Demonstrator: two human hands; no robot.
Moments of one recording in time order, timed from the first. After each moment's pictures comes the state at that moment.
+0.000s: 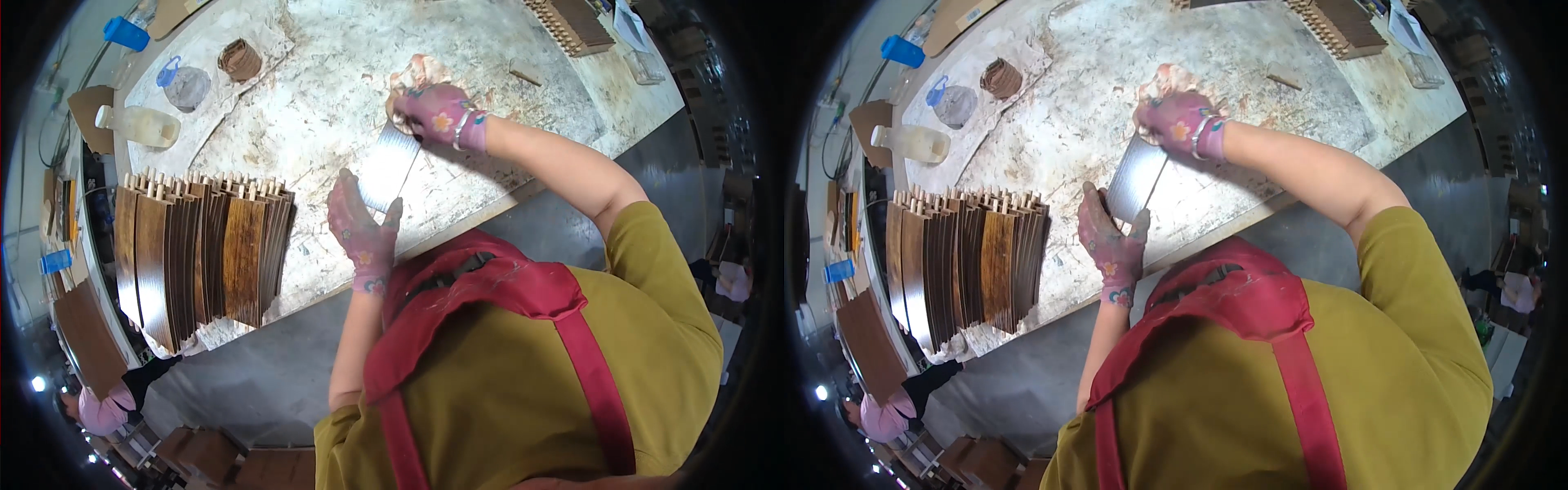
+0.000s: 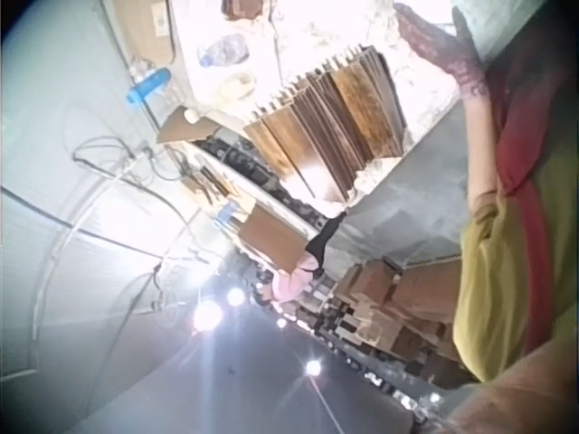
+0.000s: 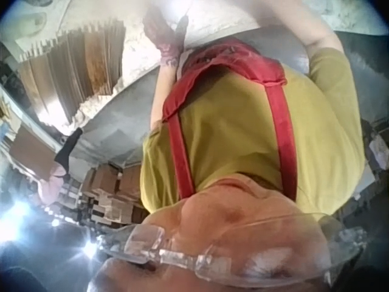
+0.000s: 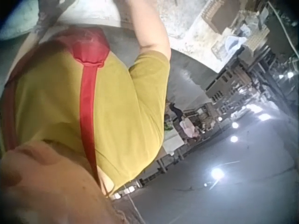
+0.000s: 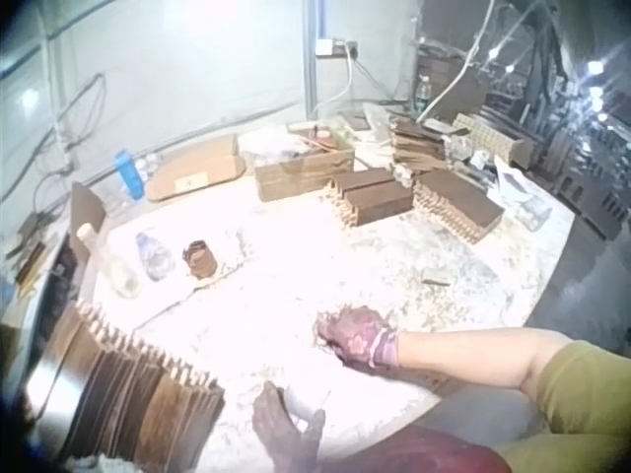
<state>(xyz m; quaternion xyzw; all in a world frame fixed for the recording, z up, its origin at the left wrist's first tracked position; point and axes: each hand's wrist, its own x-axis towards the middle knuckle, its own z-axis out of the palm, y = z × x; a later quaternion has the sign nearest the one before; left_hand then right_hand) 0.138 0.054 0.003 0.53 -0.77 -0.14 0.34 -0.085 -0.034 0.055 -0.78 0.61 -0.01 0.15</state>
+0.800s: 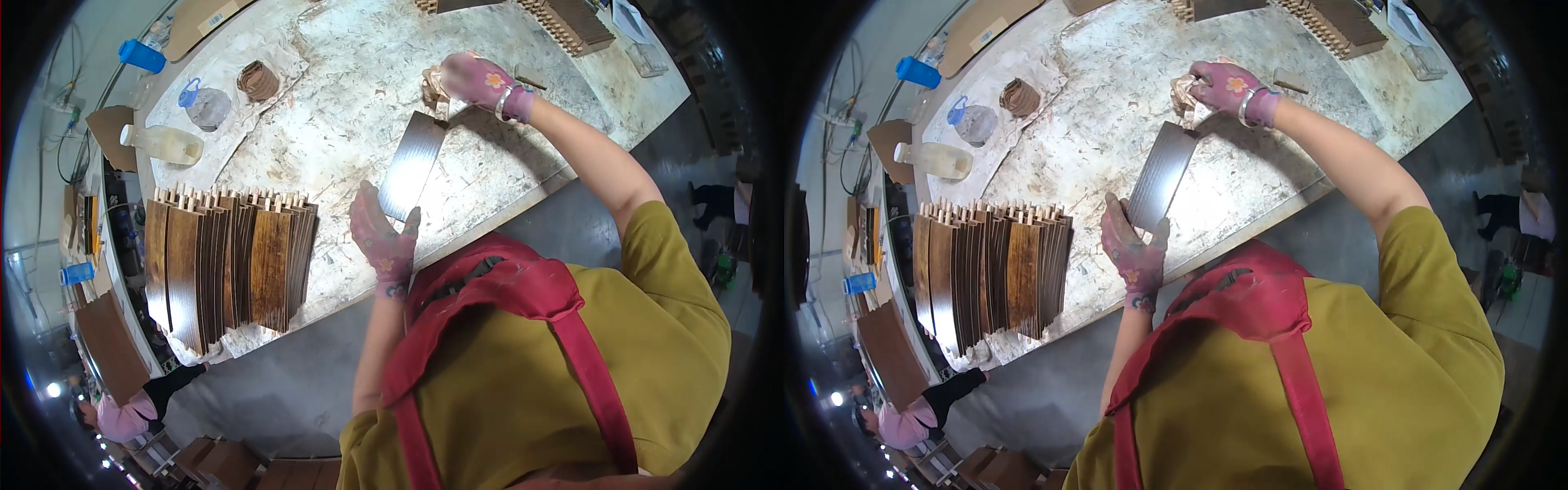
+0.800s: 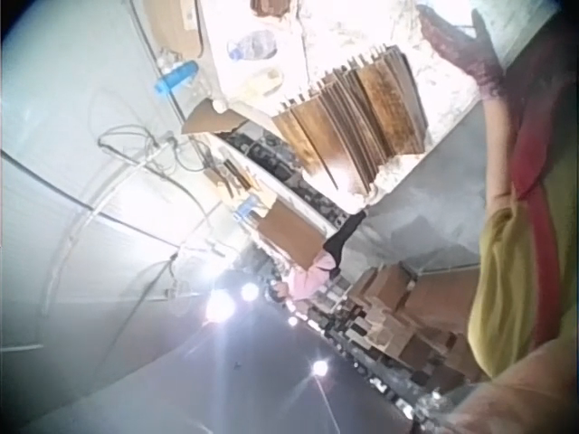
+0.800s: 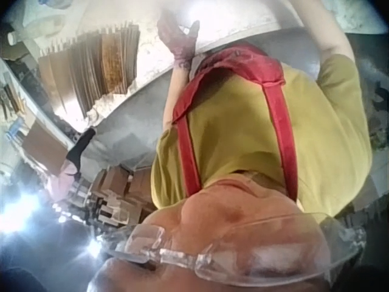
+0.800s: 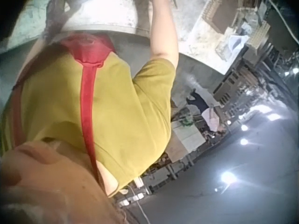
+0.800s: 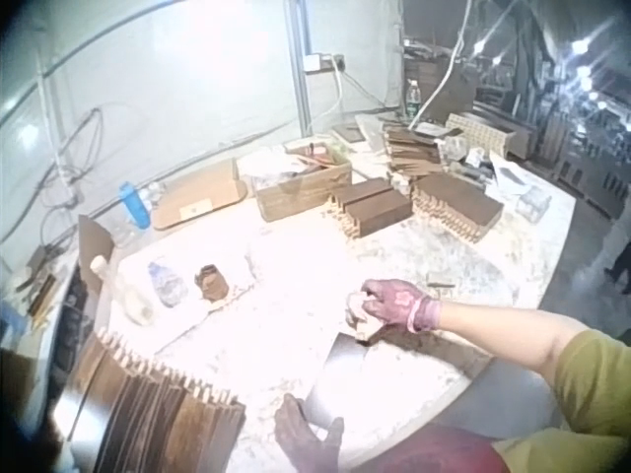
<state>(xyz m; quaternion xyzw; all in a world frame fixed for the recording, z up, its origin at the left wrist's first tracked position) 0.137 0.047 -0.002 0.49 -0.77 -0.14 0.37 -0.180 -0.064 0.039 -0.68 0.68 -0.19 0.19</state>
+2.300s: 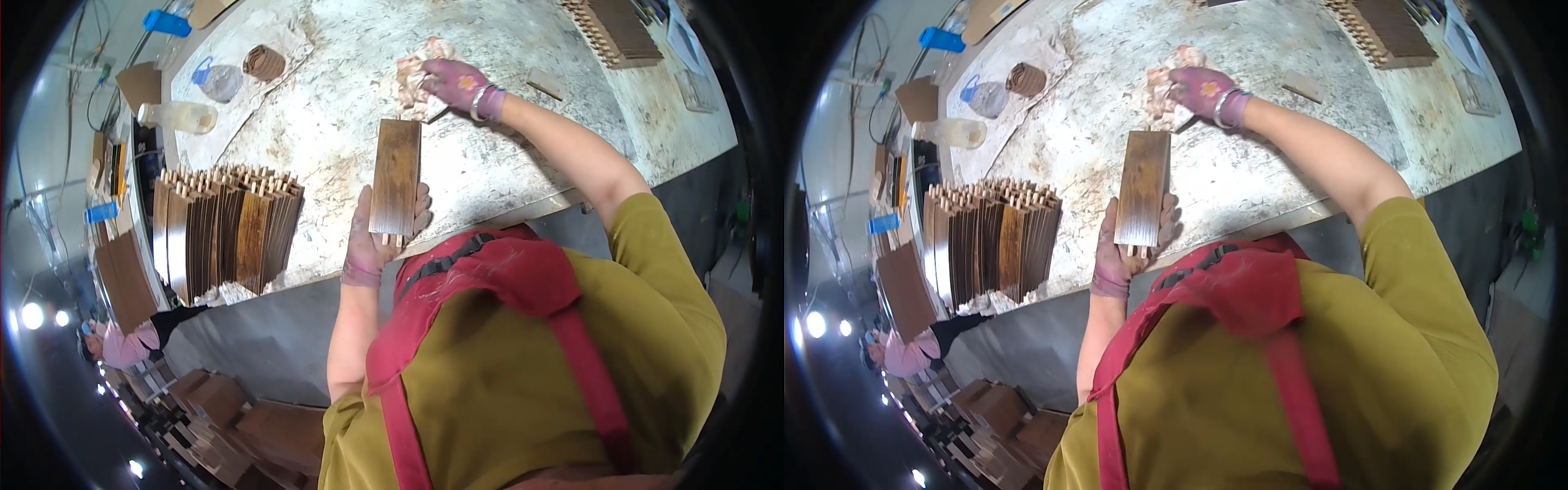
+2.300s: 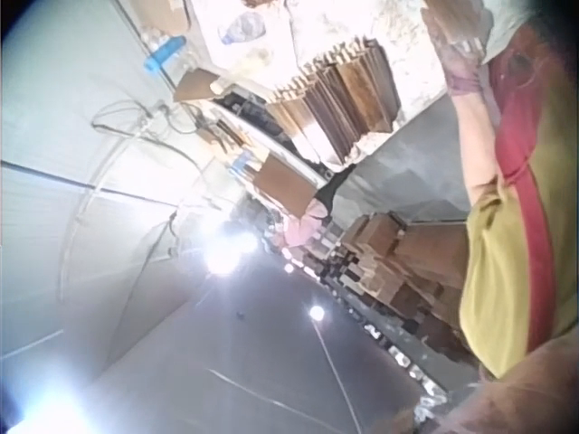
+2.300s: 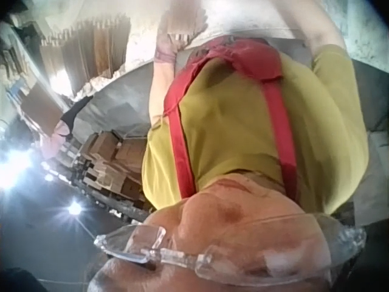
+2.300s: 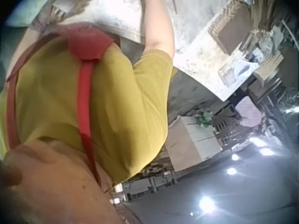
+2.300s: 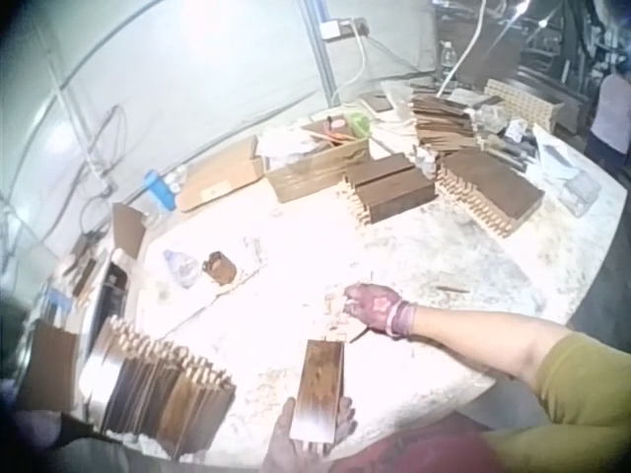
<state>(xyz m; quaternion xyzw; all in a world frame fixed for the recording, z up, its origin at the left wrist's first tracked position) 0.092 0.055 0.040 0.27 0.03 -0.90 0.34 -0.178 -0.090 0.010 -0.71 0.62 -0.20 0.27</state>
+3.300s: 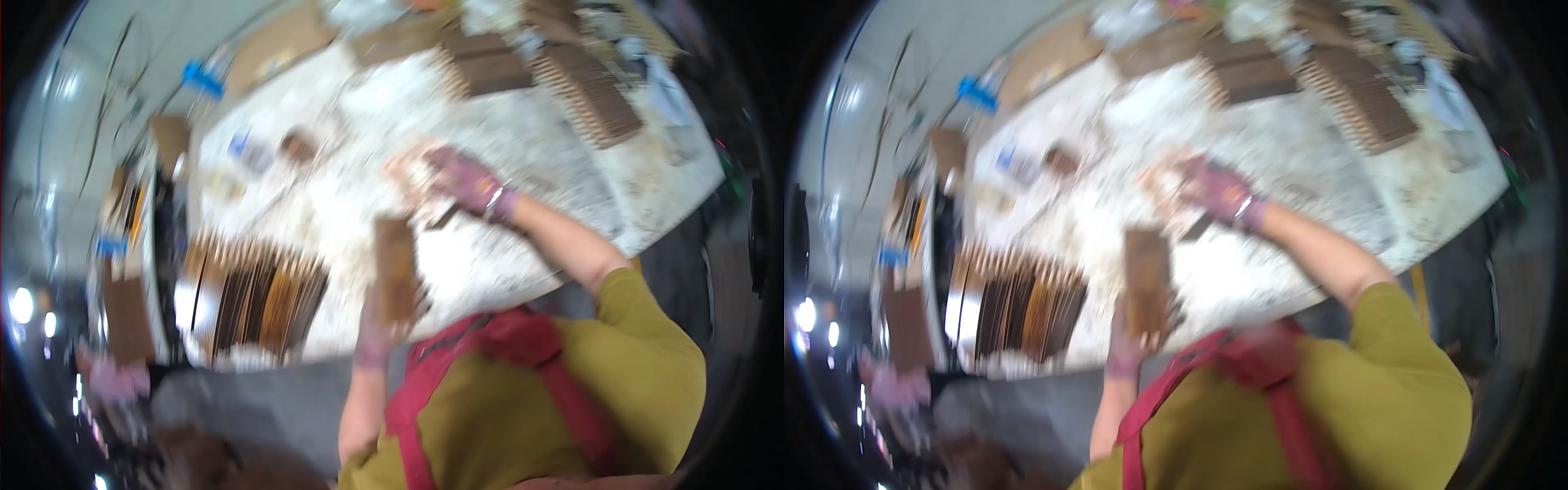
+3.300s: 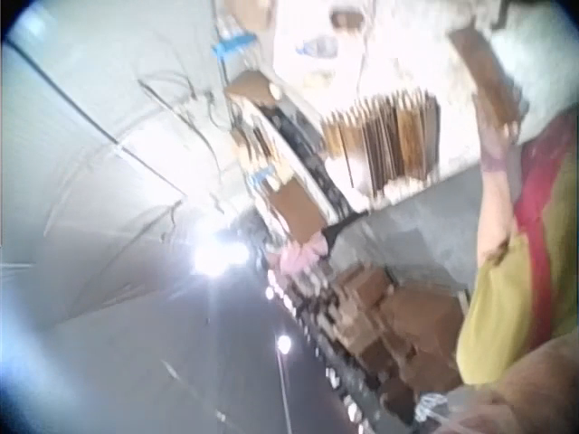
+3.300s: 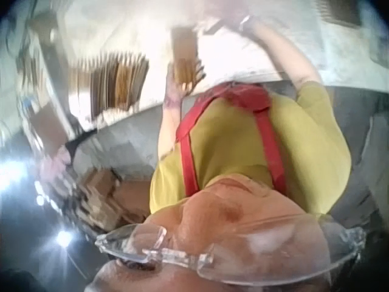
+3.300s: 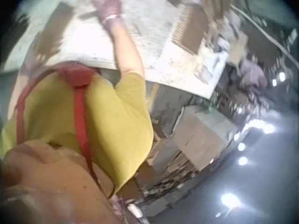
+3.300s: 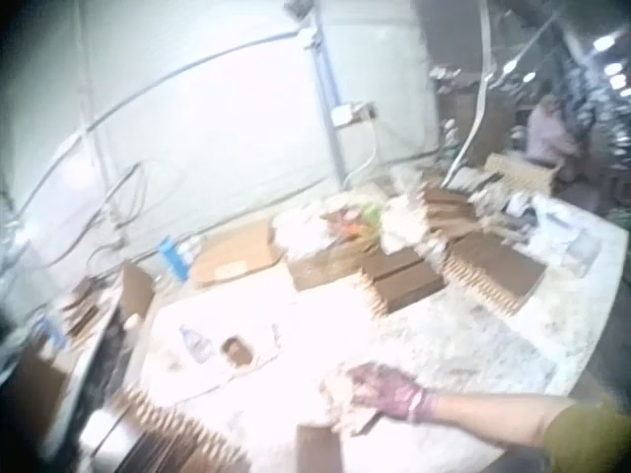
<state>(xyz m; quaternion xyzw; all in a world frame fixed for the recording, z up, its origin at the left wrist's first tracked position) 0.119 0.050 0.038 0.30 0.01 -0.89 0.35 -0.179 -0.074 0.040 -0.76 0.52 -0.36 0.15</state>
